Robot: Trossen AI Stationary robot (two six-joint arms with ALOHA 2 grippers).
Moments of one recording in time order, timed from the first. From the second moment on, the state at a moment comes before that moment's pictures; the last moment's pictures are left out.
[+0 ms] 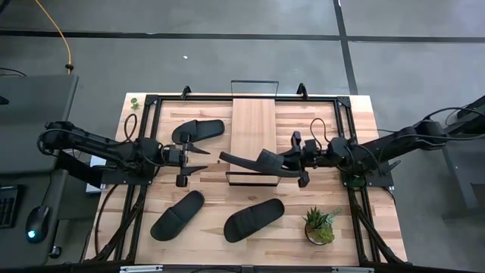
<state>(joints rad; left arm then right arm) -0.03 0.80 0.28 0.53 -0.10 0.23 0.16 1.08 0.47 0.78 0.09 0.14</state>
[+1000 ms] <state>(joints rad) -0.03 0.81 0.28 0.66 -0.03 0.12 0.16 1.45 0.76 0.75 0.05 0.10</state>
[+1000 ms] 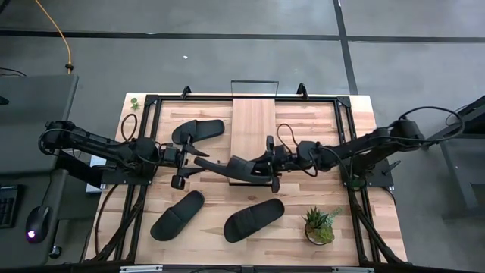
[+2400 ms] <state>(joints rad) -0.03 0.81 0.28 0.63 -0.03 0.17 0.15 1.46 0.77 0.73 0.12 0.04</state>
